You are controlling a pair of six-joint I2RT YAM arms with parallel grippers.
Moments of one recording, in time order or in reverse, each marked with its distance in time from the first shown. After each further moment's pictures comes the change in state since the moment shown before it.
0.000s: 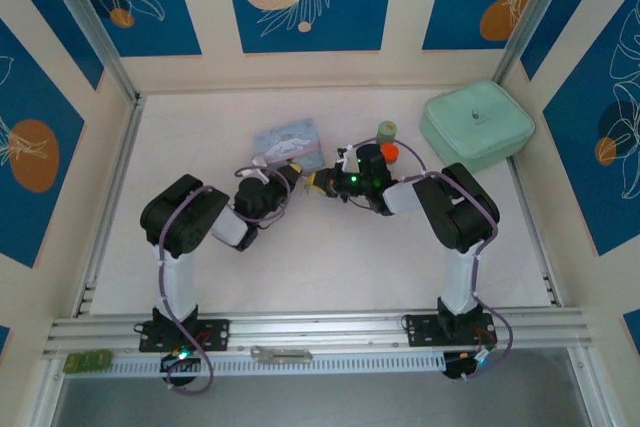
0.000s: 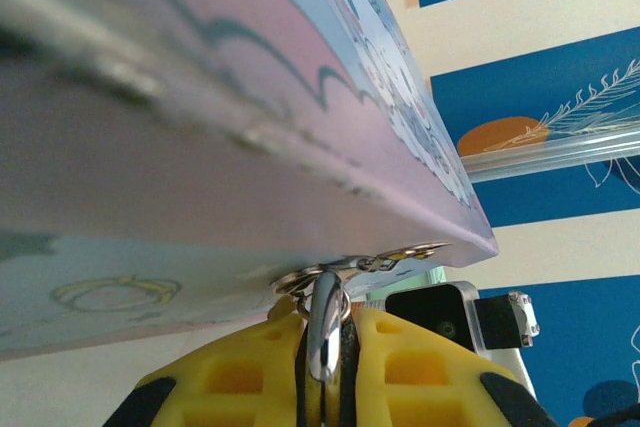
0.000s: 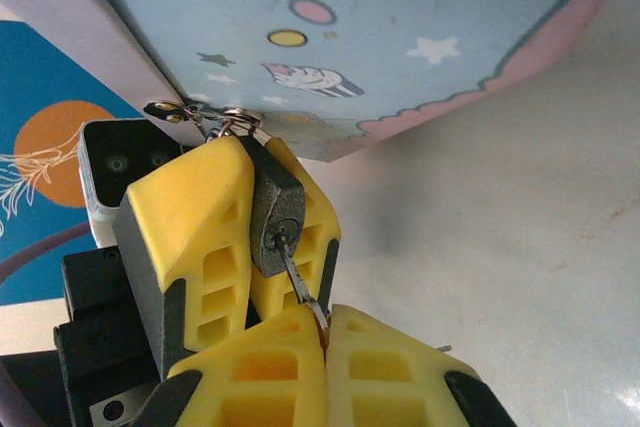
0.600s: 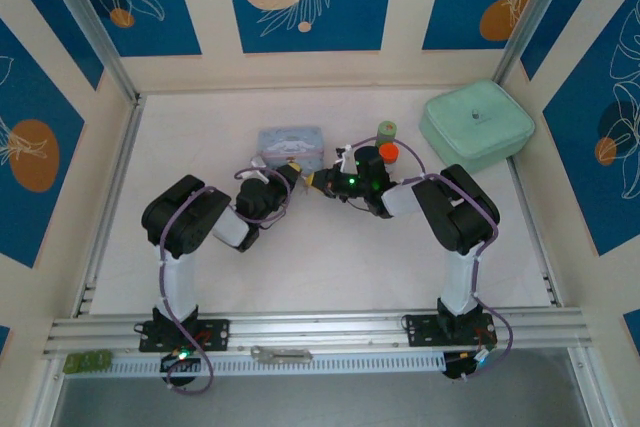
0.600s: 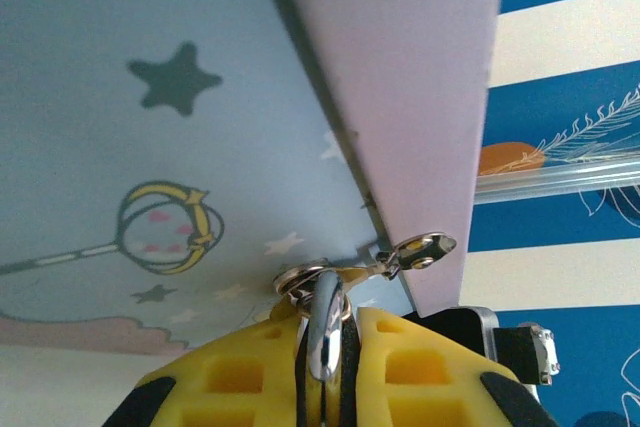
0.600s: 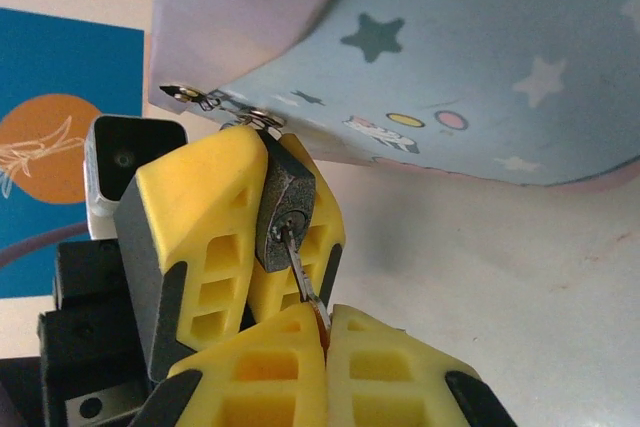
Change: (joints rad) left arm -0.014 0.002 0.001 0.002 -0.051 -0.058; right arm 0.019 -0.007 -0.011 0.025 0.047 -0.095
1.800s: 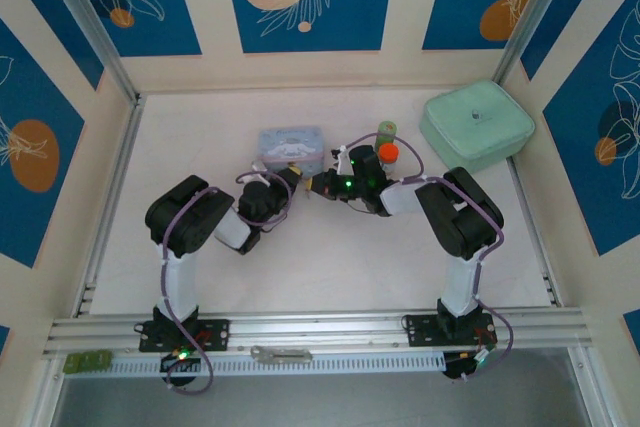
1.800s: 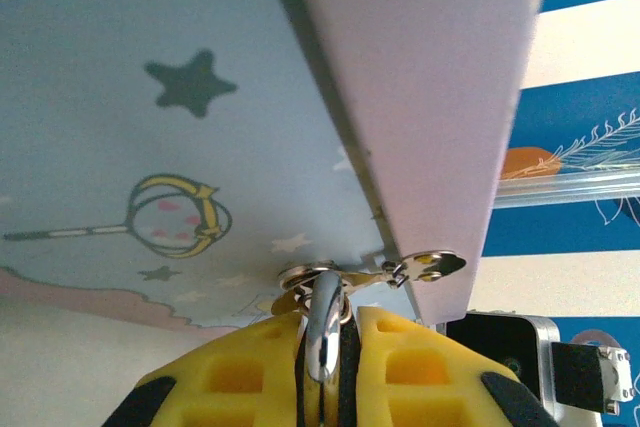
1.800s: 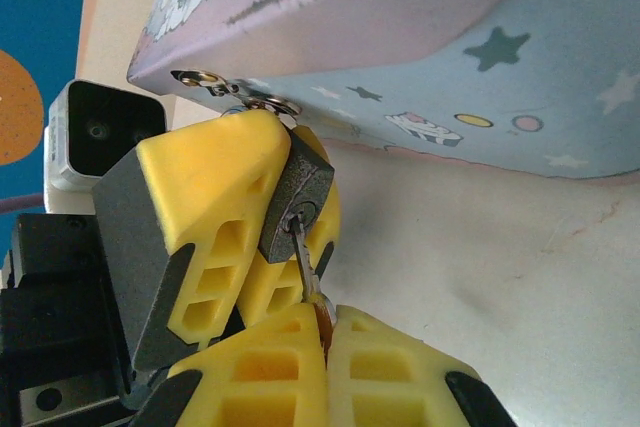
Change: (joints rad) left arm -0.017 0.019 -0.011 -0.004 -0.028 -0.022; right arm 0.026 -0.043 0.026 -0.175 0.066 -0.177
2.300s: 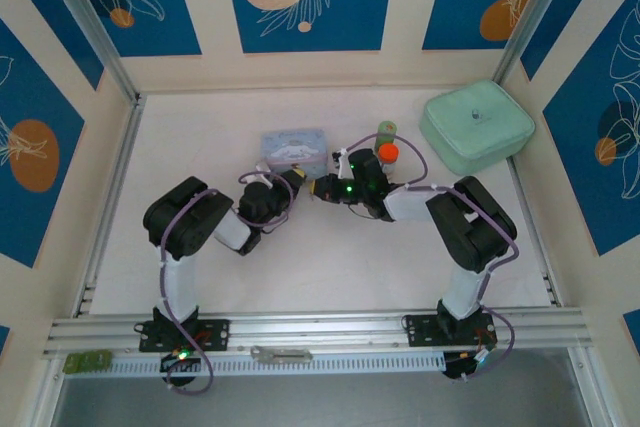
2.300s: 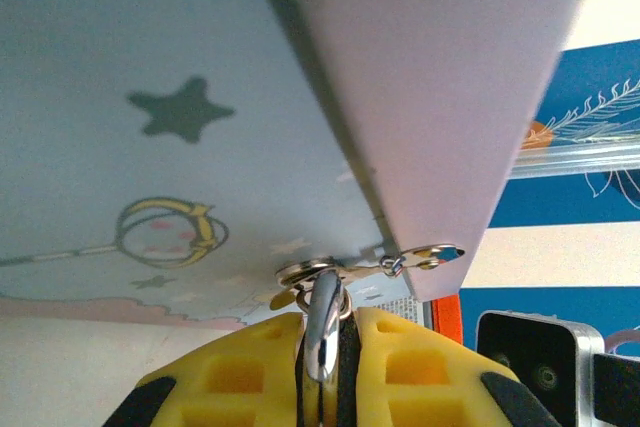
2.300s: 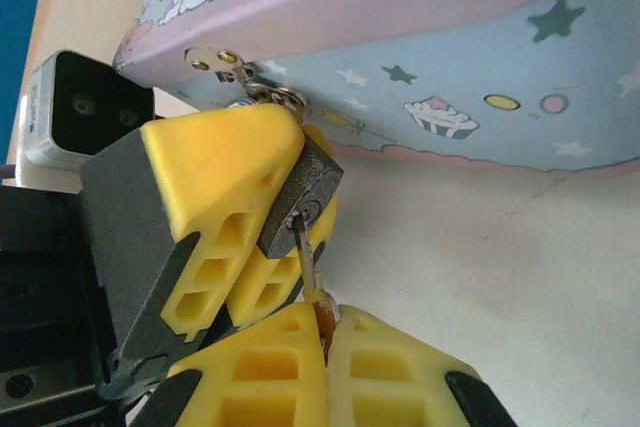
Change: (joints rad) left arm -0.014 -0.023 -0.009 -0.014 0.049 -0.016; right arm 0.041 -0.111 -0.058 -0.089 0.140 -0.103
